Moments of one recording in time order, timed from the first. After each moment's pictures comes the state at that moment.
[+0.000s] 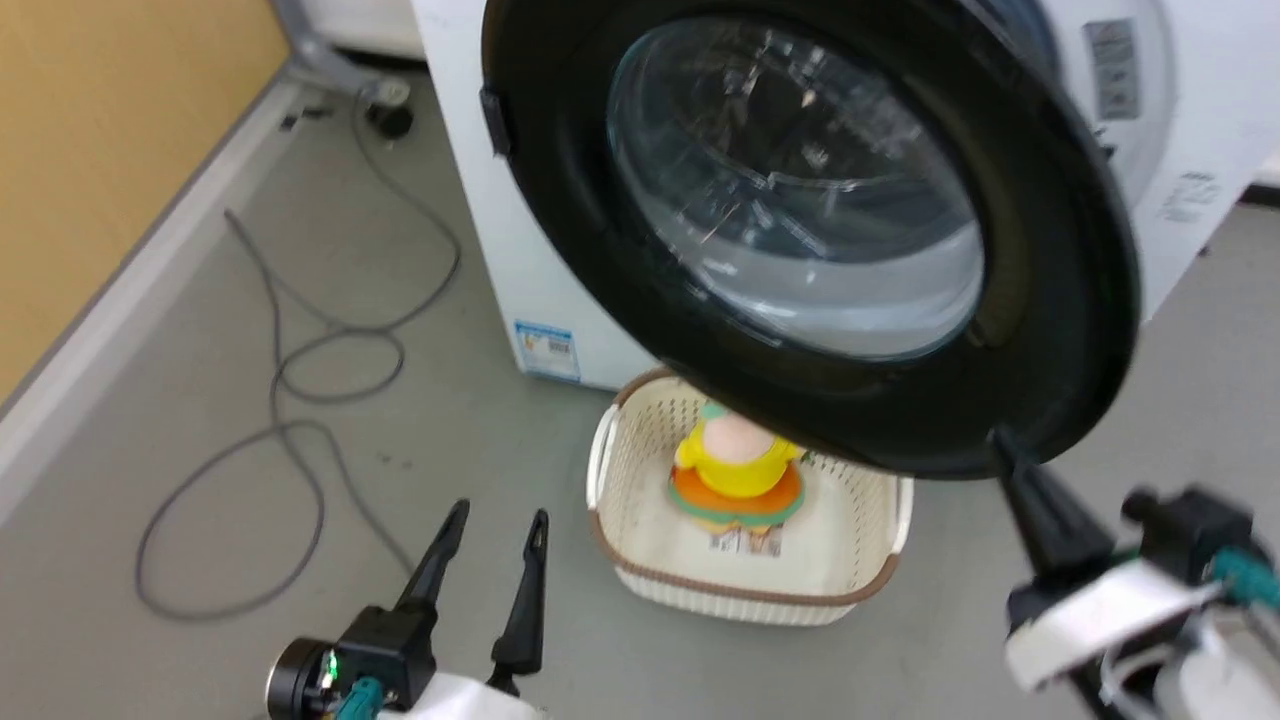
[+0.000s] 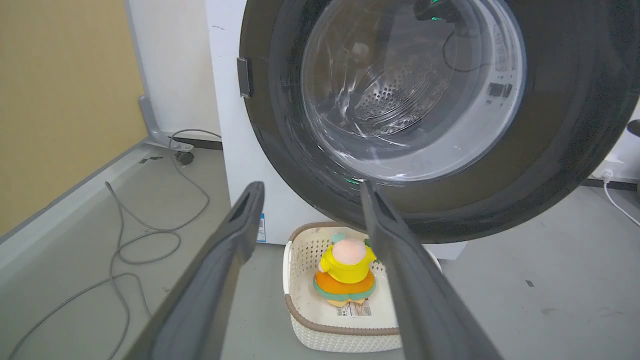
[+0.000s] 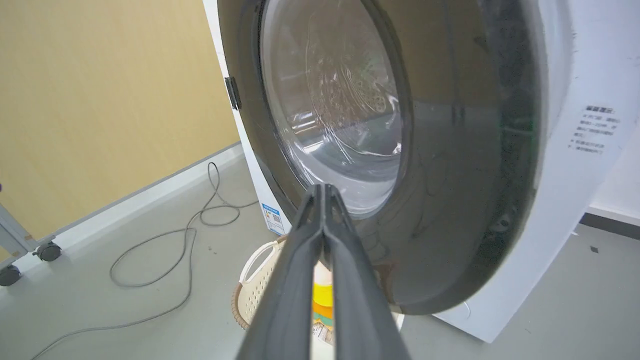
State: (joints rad) left arm -0.01 0.20 -0.37 0.04 -0.31 0.15 -0.26; right arm -0.12 -0.28 0.19 0.10 0.34 0.13 -0.15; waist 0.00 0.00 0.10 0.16
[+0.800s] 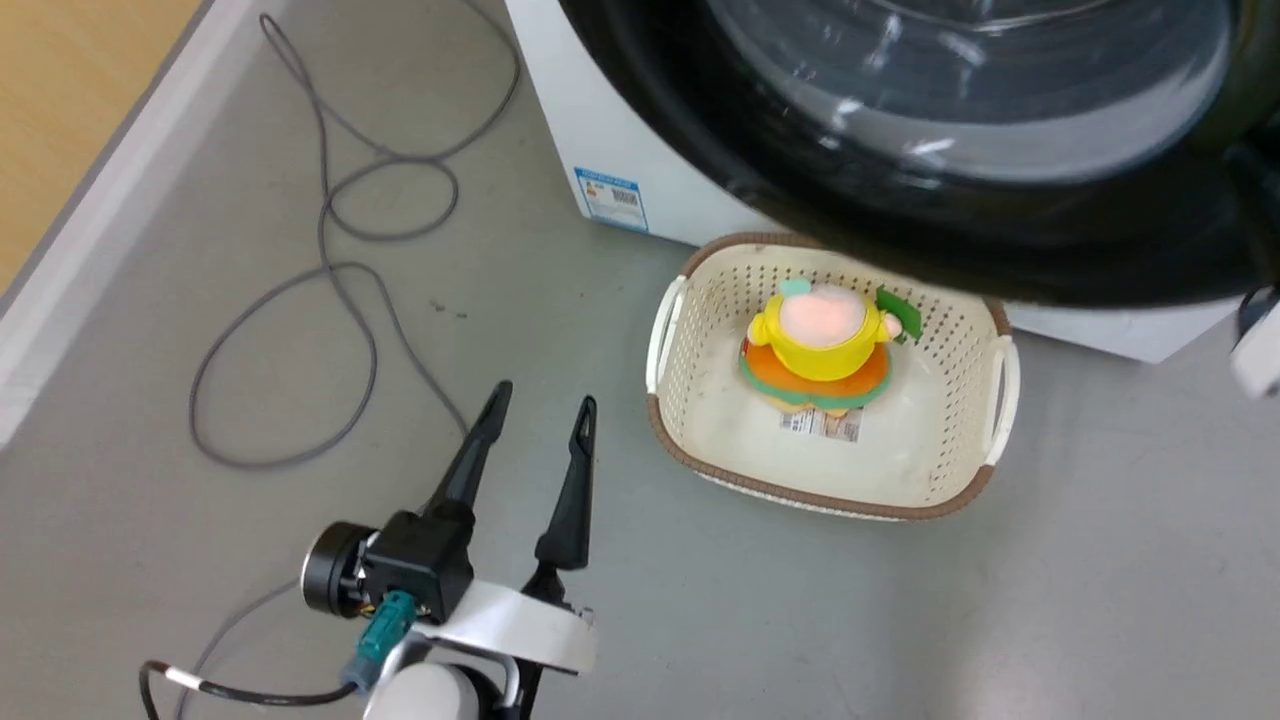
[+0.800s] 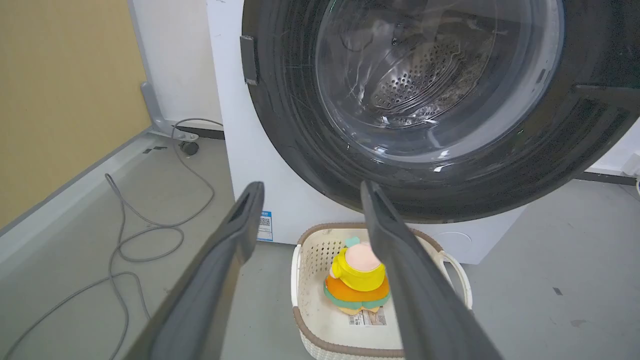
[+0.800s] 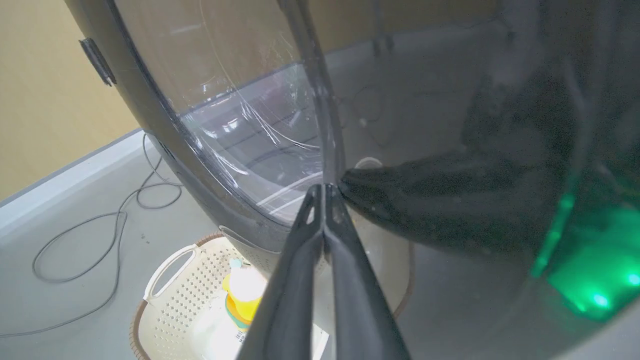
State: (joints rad) left arm -0.16 0.11 -0.35 0.03 -0.24 0.09 -0.26; right arm -0.66 -0.57 0.21 0.45 0.54 0.13 0.00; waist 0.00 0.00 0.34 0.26
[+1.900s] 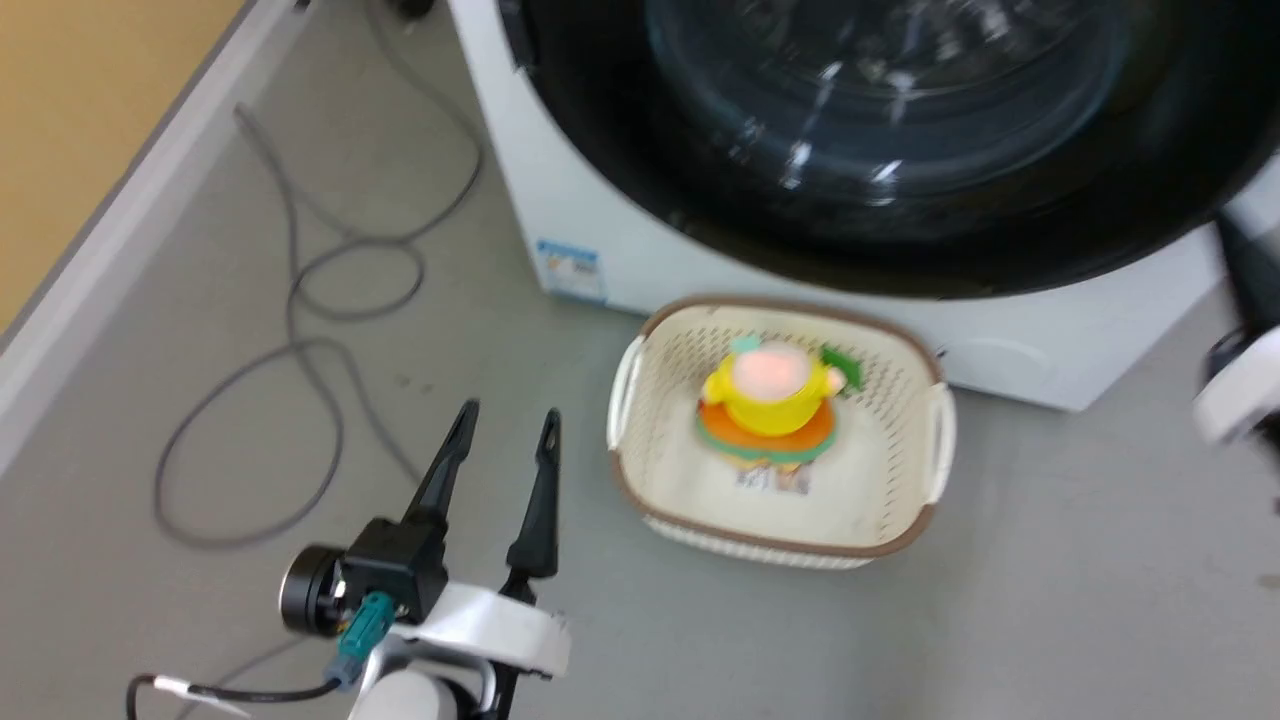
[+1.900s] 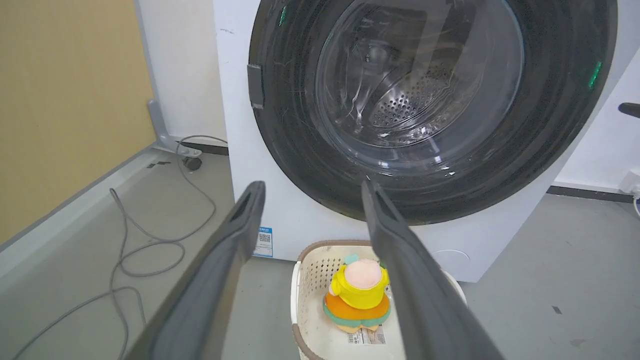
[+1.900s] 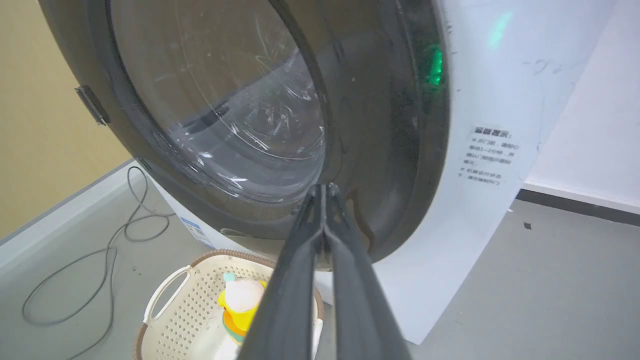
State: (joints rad) left arm -0.16 0.07 -0.27 0.08 -0.21 0.05 -0.26; right arm -0.69 -0.59 0.33 0.61 0.69 0.13 -0.14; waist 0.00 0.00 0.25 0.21
